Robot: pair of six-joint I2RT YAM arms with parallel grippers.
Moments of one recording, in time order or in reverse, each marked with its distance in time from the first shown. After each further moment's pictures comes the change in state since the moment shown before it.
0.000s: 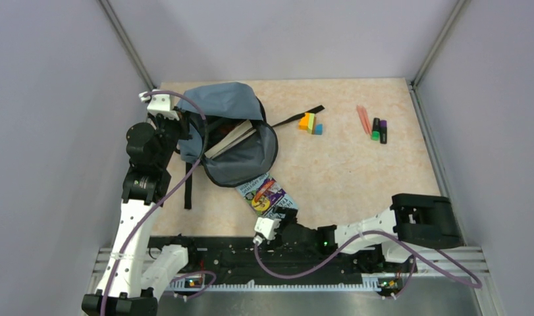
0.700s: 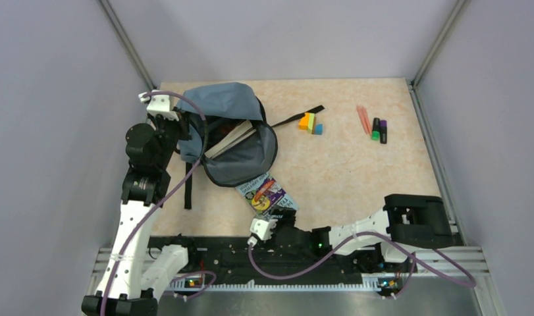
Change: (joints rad) left arm -0.001 -0.007 0.000 -0.003 0.000 -0.001; right arm 0.018 0.056 0.051 -0.006 0.135 -0.069
